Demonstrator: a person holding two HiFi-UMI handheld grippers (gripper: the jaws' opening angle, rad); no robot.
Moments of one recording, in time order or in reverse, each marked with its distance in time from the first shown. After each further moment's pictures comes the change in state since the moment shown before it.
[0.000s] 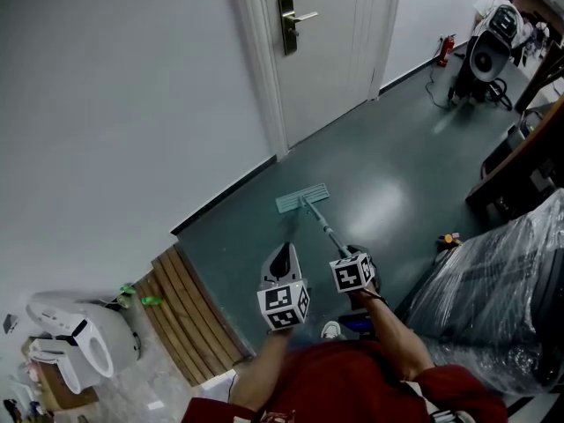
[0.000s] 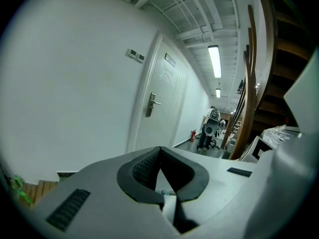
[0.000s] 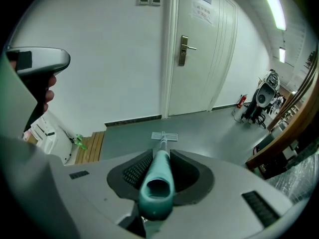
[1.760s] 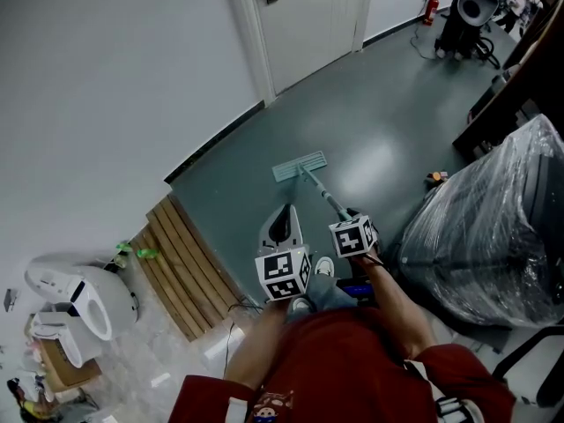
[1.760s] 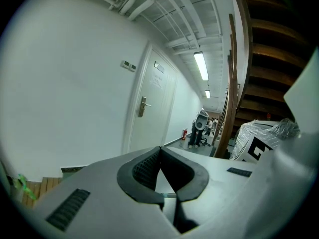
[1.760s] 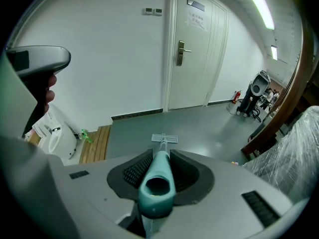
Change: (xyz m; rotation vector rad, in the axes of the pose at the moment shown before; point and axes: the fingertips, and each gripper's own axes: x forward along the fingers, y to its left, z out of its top) left arm -0.199 -0.081 -0.078 0.041 -0.020 -0.063; right arm -0.131 0.049 -0.181 0.028 -0.002 -0.006
